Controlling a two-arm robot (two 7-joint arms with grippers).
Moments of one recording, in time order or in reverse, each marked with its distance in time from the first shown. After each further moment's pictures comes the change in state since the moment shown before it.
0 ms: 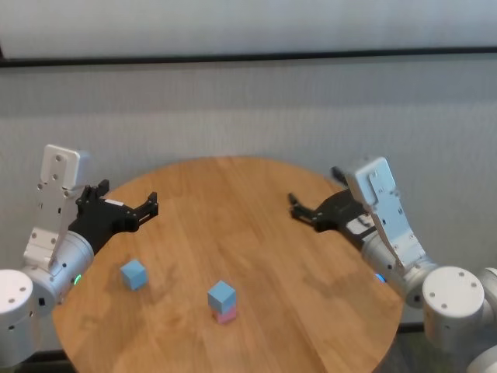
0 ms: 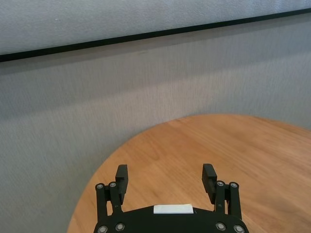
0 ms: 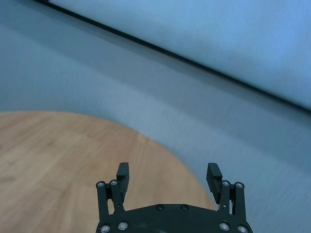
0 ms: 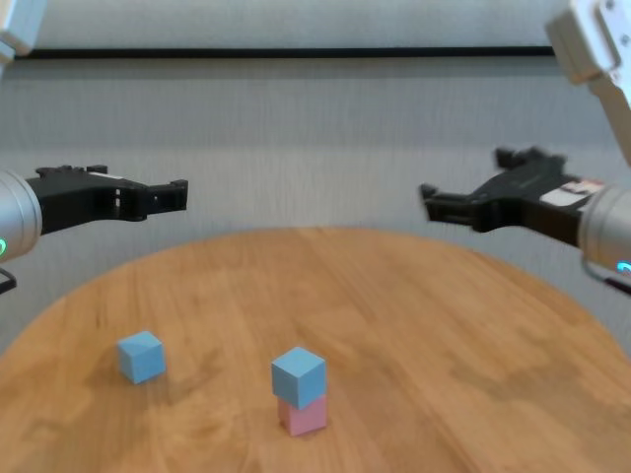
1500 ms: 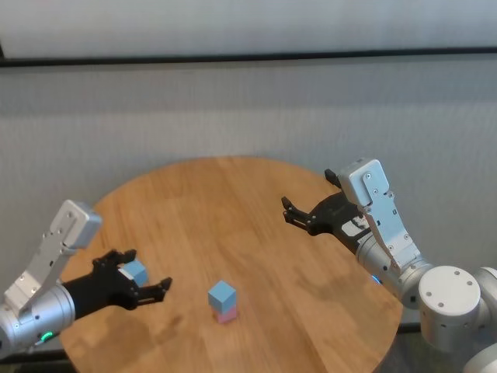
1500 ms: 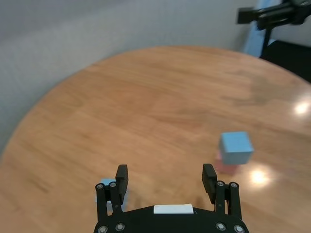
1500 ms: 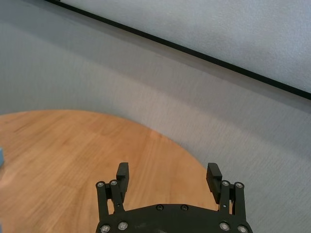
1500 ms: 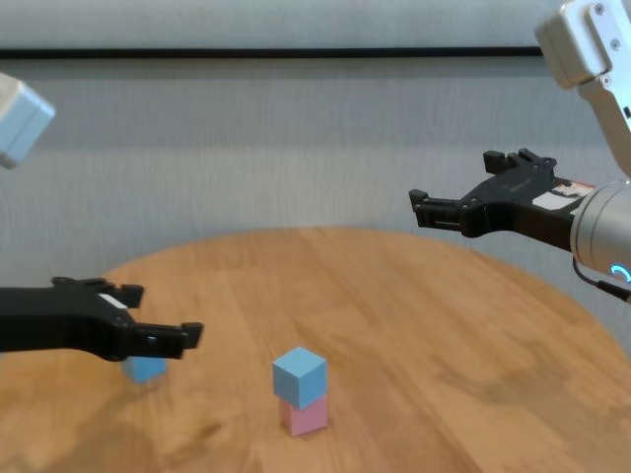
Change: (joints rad) left arm 0.027 0.199 0.092 0.025 -0.038 0.023 -0.375; right arm 0.002 0.015 0.012 0.022 -0.028 -0.068 -0.023
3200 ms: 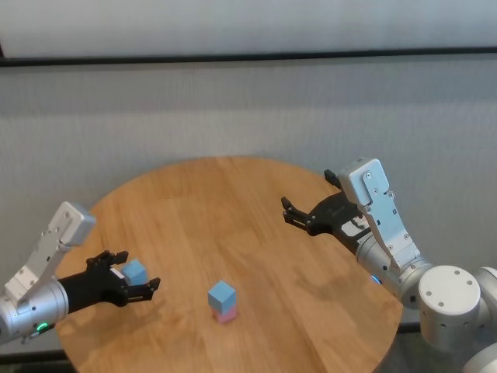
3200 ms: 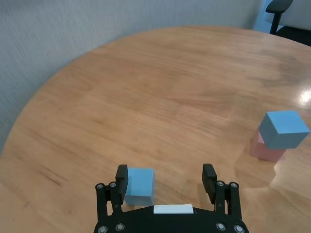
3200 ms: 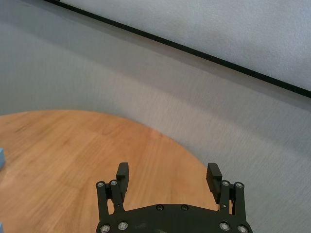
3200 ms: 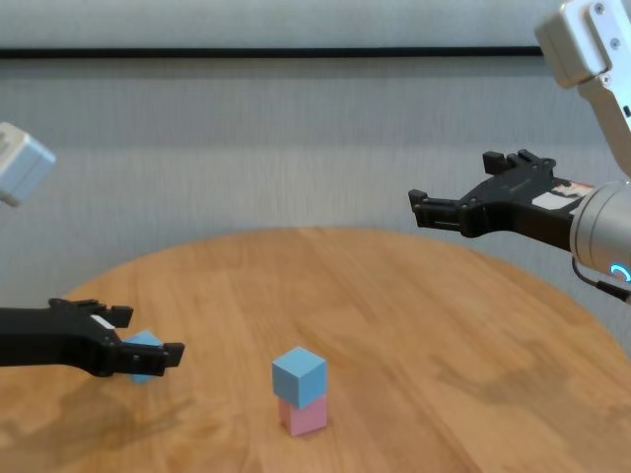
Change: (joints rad) left arm -0.142 -0.036 0.050 0.295 0.010 -0.119 -0.083; right arm 0.000 -0.002 0.001 -0.002 0.005 0.007 0.002
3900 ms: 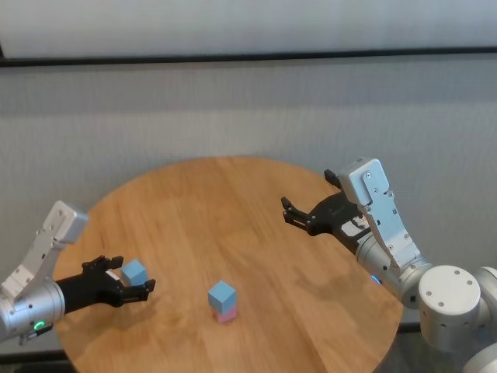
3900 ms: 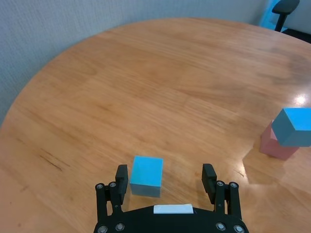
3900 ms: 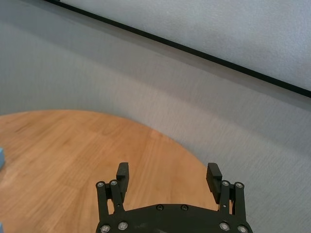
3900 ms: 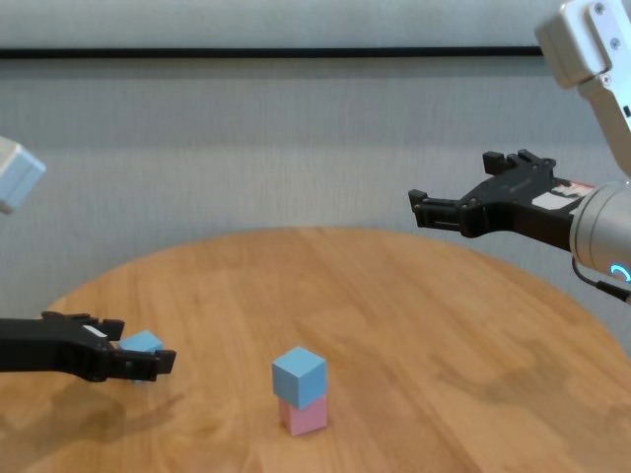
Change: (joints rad) left arm -0.049 -0.009 0.017 0.092 -0.039 0.013 -0.041; right arm 0.000 0.000 0.000 0.000 0.000 0.000 0.000
